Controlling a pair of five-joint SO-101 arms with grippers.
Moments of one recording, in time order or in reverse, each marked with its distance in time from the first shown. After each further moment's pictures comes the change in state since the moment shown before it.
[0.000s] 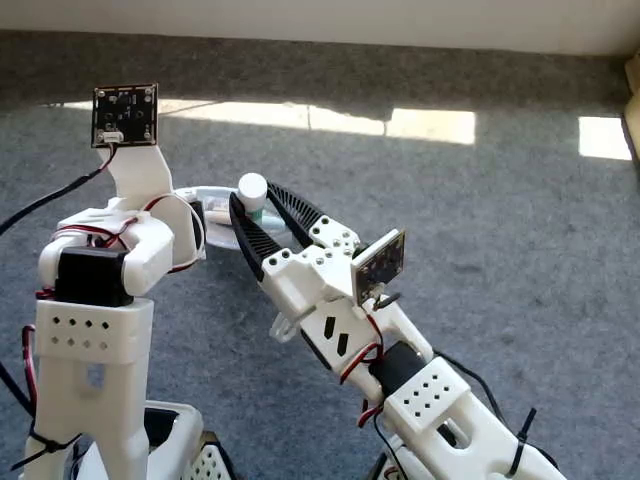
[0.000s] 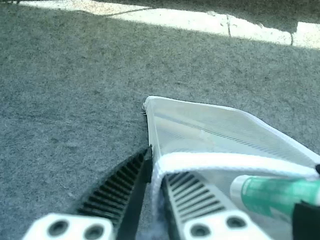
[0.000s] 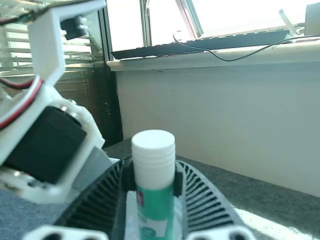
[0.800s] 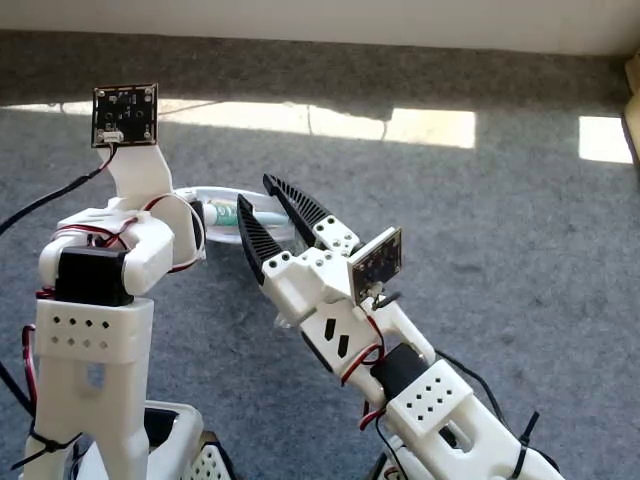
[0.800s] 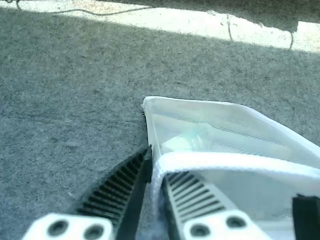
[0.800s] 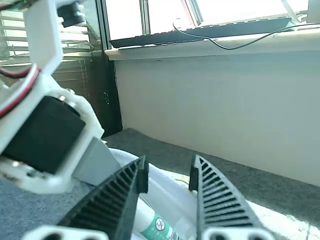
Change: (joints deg) left arm 0.0 0.0 0.0 0.0 0.0; right arm 0.0 -0.1 0.0 4.6 0.1
